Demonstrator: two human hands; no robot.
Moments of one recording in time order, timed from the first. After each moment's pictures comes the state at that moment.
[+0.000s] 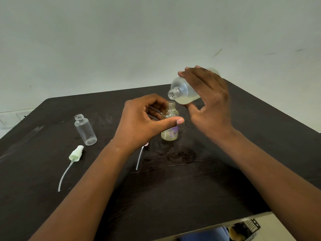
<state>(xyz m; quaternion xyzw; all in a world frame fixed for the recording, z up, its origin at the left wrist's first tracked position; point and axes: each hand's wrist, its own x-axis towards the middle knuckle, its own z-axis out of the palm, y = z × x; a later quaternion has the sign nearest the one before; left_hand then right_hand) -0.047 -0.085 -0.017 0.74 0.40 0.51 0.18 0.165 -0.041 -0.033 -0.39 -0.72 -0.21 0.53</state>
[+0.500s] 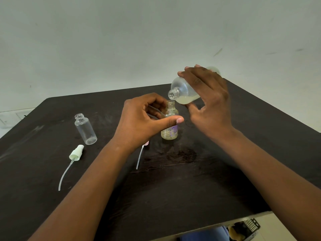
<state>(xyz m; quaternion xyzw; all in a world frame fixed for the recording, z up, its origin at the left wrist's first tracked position) -0.049 -0.084 -0.017 0.74 0.40 0.51 0.18 0.165 -0.042 -0.032 -0.38 -0.73 -0.21 0.53</state>
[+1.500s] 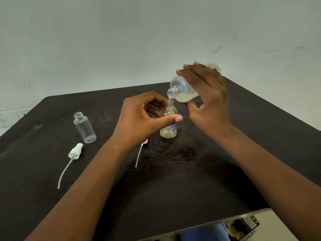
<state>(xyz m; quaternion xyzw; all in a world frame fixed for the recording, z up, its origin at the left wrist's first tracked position) -0.049 -0.082 -0.019 0.75 0.40 0.51 0.17 0.164 -0.043 -0.030 -0.38 -0.73 -0.20 0.53</state>
